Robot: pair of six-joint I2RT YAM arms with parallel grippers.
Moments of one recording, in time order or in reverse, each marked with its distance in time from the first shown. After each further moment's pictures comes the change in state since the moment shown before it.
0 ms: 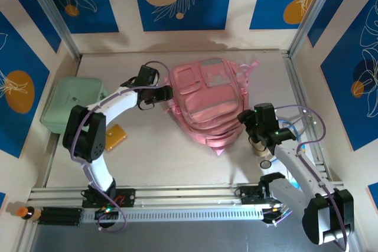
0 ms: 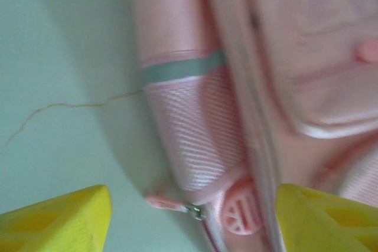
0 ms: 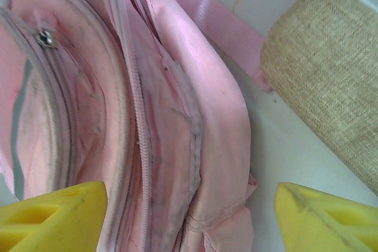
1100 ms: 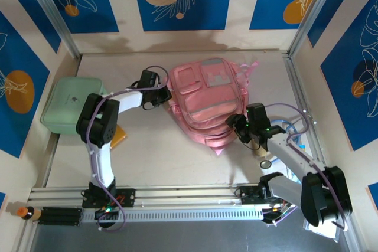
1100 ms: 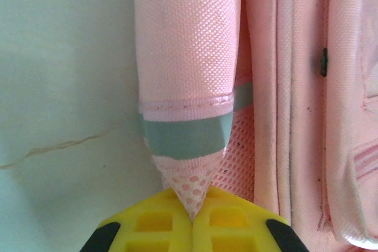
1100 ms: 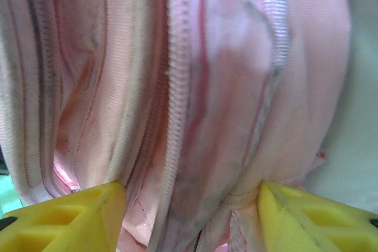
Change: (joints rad) left arm 0.043 0.193 -0.029 0.312 0.204 -0.223; right arm 0.053 0.176 -0.044 0.194 -0.229 -0.036
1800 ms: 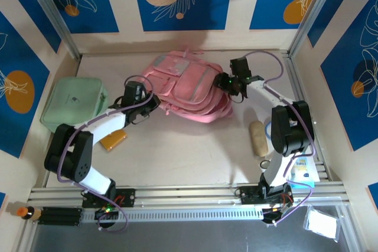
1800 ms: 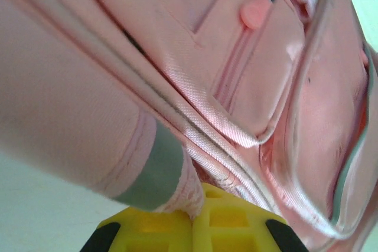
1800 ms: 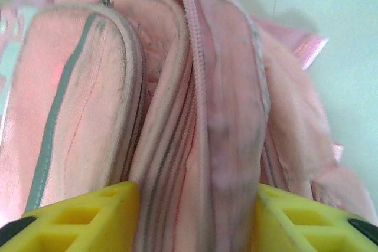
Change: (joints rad) left arm -0.033 -0.457 -0.385 0.105 -0.140 -0.159; right arm -0.021 0.680 0.771 -0.020 0.069 -0.458
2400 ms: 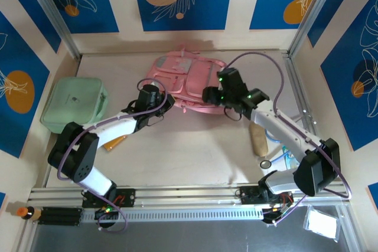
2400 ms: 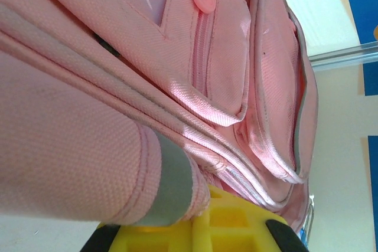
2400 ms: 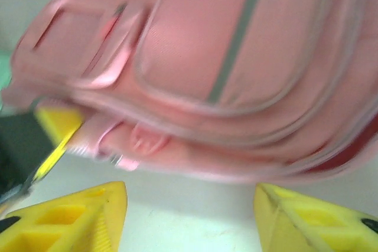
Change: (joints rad) left arm -0.169 0.023 0.000 0.155 -0.127 -0.147; right arm 0.331 -0.425 -0.137 -0.253 0.189 -0.062
